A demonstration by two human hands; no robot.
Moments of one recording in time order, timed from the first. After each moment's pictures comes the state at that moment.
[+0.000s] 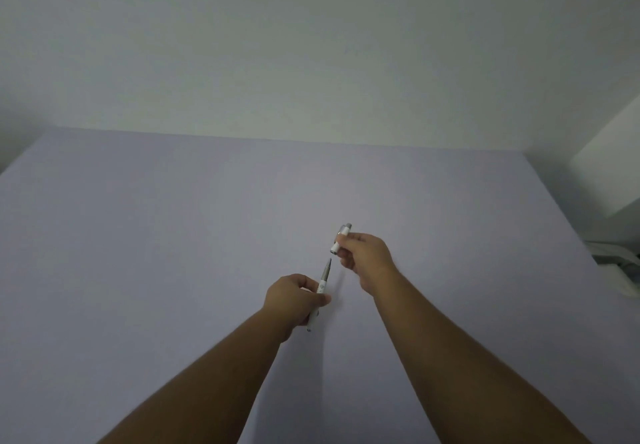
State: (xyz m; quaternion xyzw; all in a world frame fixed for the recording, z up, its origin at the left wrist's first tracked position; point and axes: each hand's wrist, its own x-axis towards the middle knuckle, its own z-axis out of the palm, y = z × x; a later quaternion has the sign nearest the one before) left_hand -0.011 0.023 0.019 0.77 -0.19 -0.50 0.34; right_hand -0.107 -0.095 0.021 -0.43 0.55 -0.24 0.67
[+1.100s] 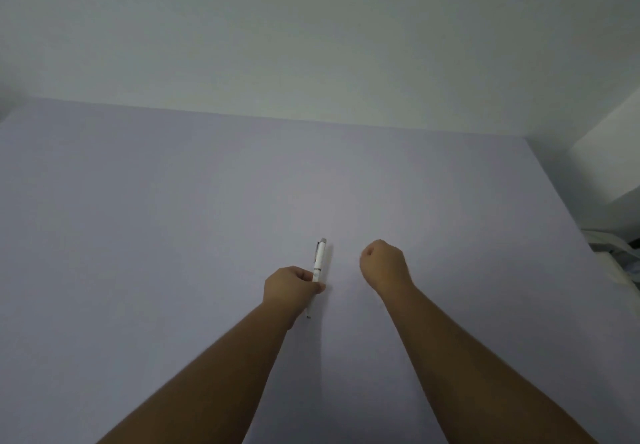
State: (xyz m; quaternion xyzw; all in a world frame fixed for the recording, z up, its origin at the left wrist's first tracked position) left_hand -0.018 0.020 -0.010 0.80 -0.19 -0.46 0.33; right_hand -0.143 -0.088 -0.002 -0.68 0.65 -0.02 0.32
